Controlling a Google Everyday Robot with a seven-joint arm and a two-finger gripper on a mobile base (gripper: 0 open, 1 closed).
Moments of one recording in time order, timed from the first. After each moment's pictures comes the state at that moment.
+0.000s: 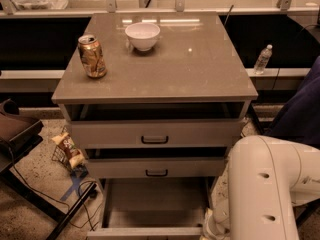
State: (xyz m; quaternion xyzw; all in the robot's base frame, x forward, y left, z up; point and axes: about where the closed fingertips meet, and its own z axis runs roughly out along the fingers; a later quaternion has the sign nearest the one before) arm 0.401 -0.189 0.195 -0.55 0.82 0.08 0.11
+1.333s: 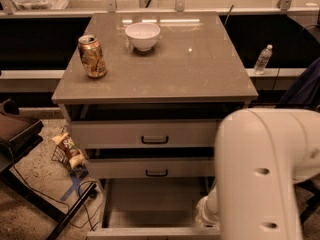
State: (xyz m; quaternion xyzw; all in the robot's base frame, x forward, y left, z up) arm 0.443 -0.172 0.303 -0.62 0.77 0.00 0.15
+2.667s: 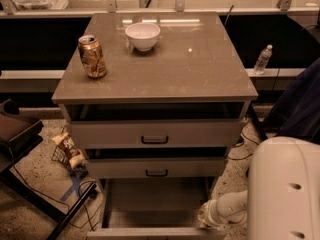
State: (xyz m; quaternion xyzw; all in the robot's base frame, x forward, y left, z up) arm 0.458 -0.192 0.246 -0.61 0.77 0.03 0.20
